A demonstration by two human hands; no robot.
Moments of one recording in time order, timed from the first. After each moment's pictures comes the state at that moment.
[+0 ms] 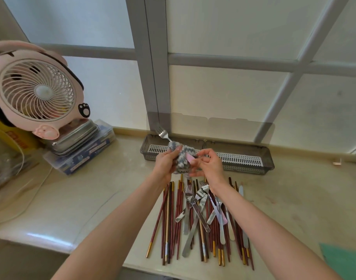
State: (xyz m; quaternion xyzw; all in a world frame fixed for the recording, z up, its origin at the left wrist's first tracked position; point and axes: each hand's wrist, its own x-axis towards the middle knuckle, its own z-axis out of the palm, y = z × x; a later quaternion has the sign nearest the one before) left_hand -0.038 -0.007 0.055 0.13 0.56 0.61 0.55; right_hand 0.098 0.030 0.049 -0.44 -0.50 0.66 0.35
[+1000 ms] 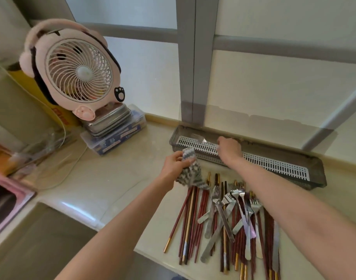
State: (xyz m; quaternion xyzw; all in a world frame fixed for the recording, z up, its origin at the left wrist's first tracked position) left_hand -0.083 -0.044 0.041 0.21 0.69 0.51 0.47; right_hand 0.019 0.136 -0.011 -0.49 -0.86 0.12 0.04
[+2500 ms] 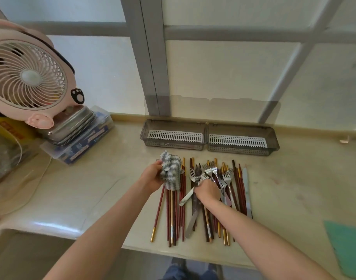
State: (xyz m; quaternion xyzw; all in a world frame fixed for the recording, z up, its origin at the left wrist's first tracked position) left_hand -0.069 -0.054 -0.010 0.03 0.56 0.54 0.63; right_hand 0.098 -0.013 -0.067 -0.67 -0.67 0.30 -0.04
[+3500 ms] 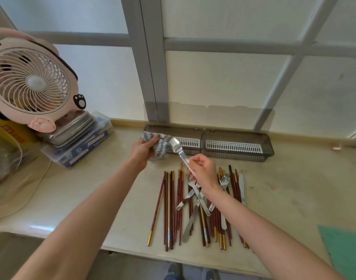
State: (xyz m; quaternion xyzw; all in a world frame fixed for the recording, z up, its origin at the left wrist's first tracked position) left_hand -0.105 -0.016 0.039 0.12 0.61 0.60 0.50; right_hand 0.093 -0.010 0.028 -0.46 -0.54 0.62 0.34
